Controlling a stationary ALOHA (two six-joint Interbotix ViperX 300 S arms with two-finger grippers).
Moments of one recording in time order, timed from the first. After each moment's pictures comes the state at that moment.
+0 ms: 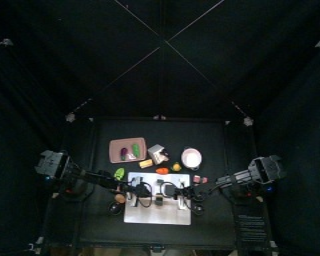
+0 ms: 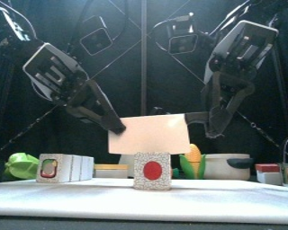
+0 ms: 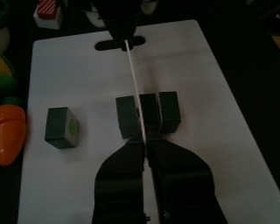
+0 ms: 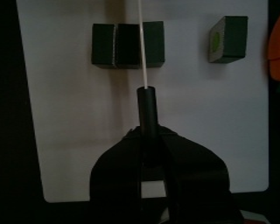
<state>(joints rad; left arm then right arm) -0.16 0.03 0.85 -0.03 -0.35 0.07 0.19 -0.04 0.61 -0.20 0.48 0.44</state>
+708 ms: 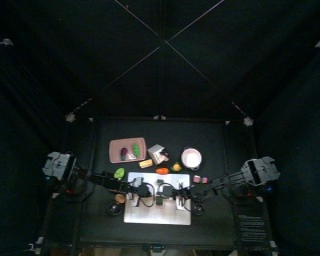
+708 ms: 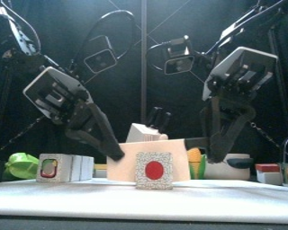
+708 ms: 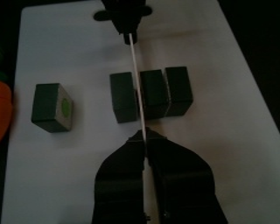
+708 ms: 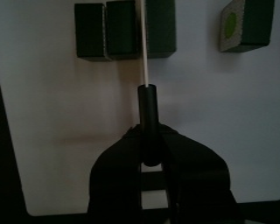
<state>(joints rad) -0.15 0.13 0.84 -0.05 -0.35 0.07 0.18 0.06 0.61 -0.19 0.46 0.44</state>
